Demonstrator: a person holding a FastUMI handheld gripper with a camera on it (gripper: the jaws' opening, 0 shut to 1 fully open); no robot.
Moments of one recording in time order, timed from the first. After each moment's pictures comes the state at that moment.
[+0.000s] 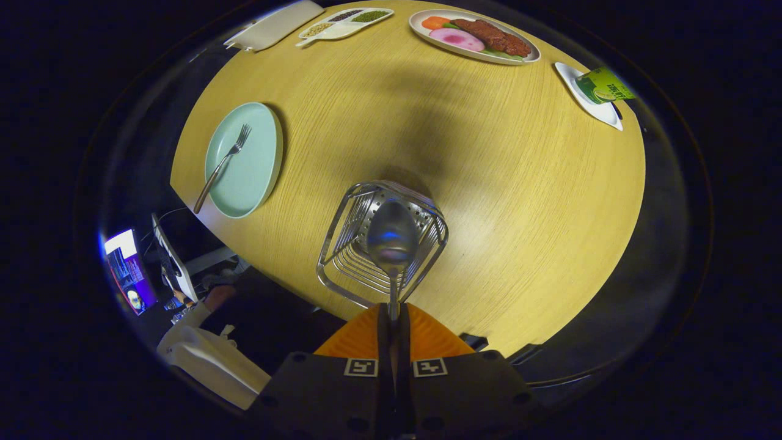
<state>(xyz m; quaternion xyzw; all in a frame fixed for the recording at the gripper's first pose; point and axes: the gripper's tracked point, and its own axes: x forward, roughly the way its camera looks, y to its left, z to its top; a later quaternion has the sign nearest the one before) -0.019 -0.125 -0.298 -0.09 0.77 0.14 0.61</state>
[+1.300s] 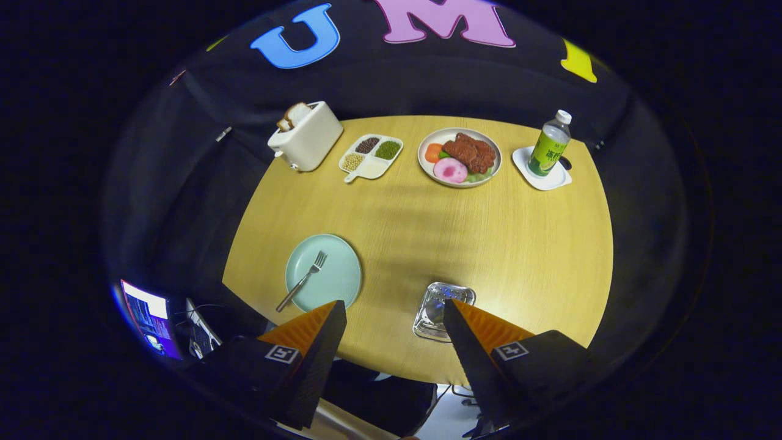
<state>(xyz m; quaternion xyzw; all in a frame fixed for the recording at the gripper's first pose) 0.040 -0.034 -0.157 0.05 0.51 0.12 0.85</state>
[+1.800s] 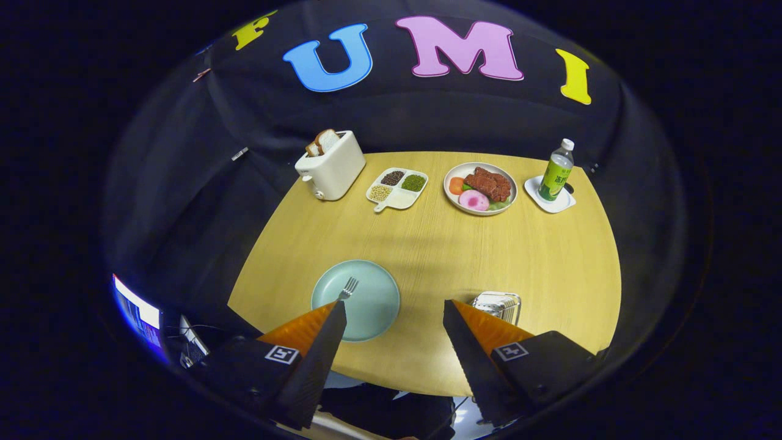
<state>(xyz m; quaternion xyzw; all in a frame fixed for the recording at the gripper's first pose) 0.019 0.055 -0.167 0.07 0.44 0.10 0.89</state>
